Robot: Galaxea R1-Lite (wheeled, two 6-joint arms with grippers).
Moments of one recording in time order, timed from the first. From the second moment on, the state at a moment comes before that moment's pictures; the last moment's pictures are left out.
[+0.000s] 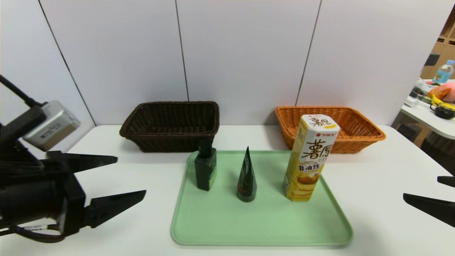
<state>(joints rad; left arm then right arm) -0.41 1.12 -0.76 0.08 -0.25 0.17 0.04 0.95 -0.71 0.29 0.26 -0.13</state>
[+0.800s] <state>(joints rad) -0.57 1.43 -0.61 -0.35 -0.24 0.17 0.06 1.01 -0.74 0.29 0.26 -0.13</state>
